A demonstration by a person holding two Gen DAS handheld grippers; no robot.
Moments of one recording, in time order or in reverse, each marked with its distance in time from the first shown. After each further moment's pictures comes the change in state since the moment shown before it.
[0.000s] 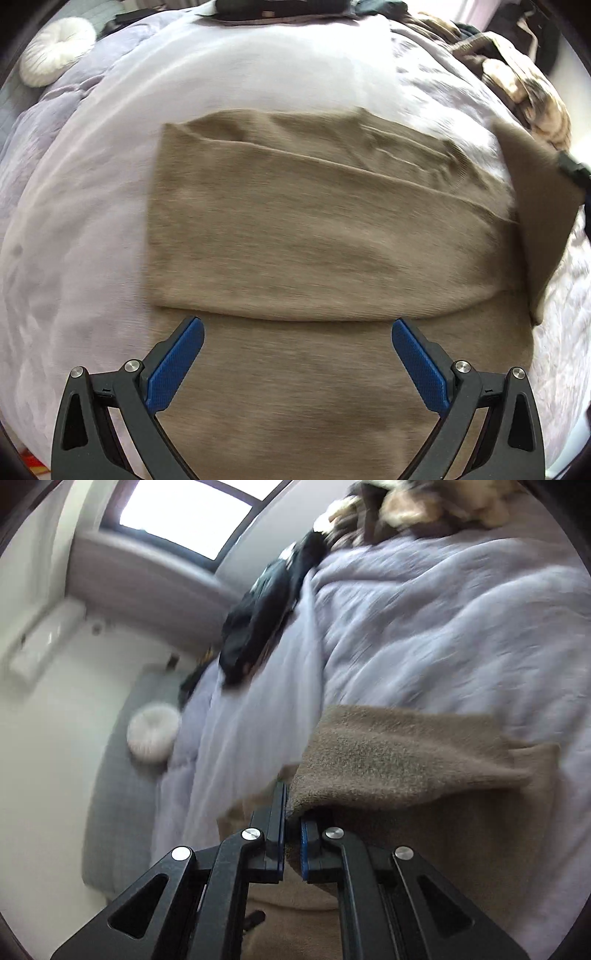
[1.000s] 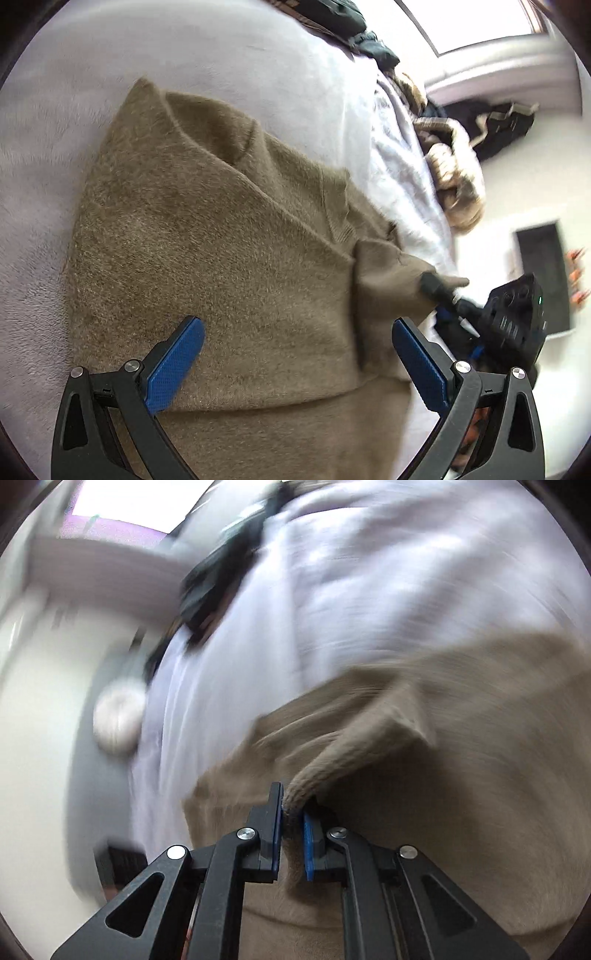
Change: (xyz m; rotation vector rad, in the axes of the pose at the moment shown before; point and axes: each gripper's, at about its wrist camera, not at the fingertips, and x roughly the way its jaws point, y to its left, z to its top) left arm 0.050 0.094 0.052 -0.275 0.031 -0.699; right arm 0.093 0.027 -0.032 -0.025 0.121 -0.071
